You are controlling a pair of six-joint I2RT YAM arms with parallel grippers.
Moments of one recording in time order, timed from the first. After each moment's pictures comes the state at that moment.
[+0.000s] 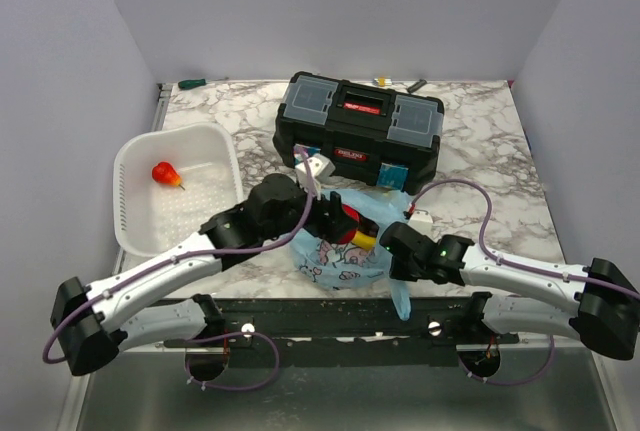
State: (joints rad) left arm -0.94 1.04 0.84 -0.14 0.11 -0.43; right arm 1.00 1.09 0.56 -0.61 0.31 1.05
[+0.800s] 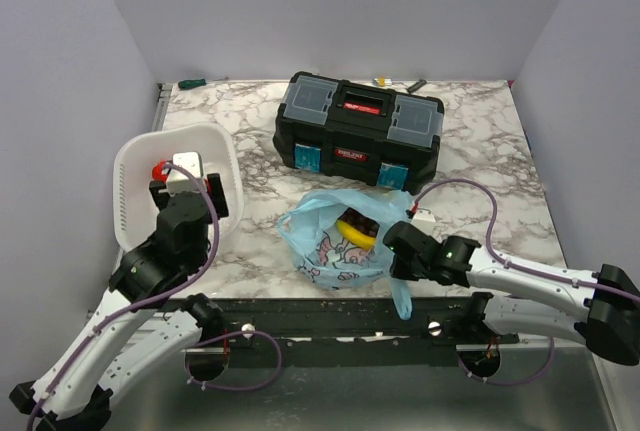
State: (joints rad) left arm -0.69 0.55 0.88 -0.66 -0.81 -0.22; right arm 1.00 1.05 0.56 -0.62 0.31 1.05
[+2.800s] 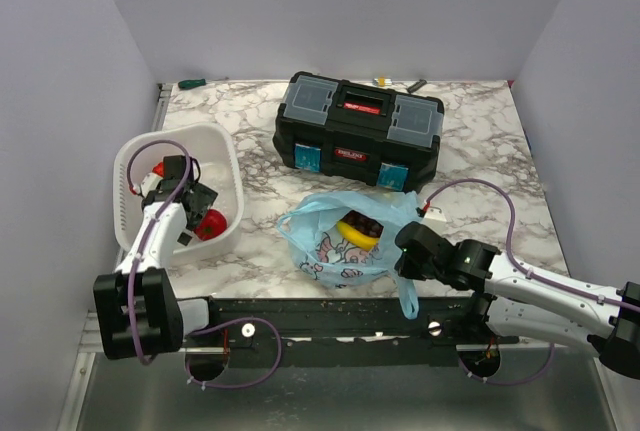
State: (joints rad) left arm 0.12 1.26 0.77 -0.64 -0.26 -0.96; right arm 1.00 0.90 0.56 -0.69 0.34 1.05
